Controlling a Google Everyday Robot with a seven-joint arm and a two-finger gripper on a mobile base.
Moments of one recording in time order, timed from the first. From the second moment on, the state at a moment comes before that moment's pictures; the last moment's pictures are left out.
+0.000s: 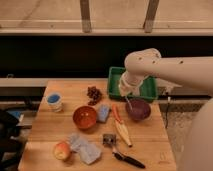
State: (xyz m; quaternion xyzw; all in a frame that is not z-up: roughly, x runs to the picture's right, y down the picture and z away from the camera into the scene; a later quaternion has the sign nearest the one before) arm 0.107 0.019 0.727 -0.23 0.07 0.57 0.79
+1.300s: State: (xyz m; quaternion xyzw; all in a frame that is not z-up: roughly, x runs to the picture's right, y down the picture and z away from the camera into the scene) arm 0.197 0.041 0.819 -0.20 0.14 0.68 0.69
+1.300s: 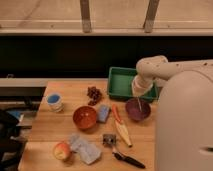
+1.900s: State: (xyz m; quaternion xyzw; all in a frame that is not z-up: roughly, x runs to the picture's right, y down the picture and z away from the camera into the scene) arm 0.199 0.071 0.834 -0.28 0.08 0.71 0.64
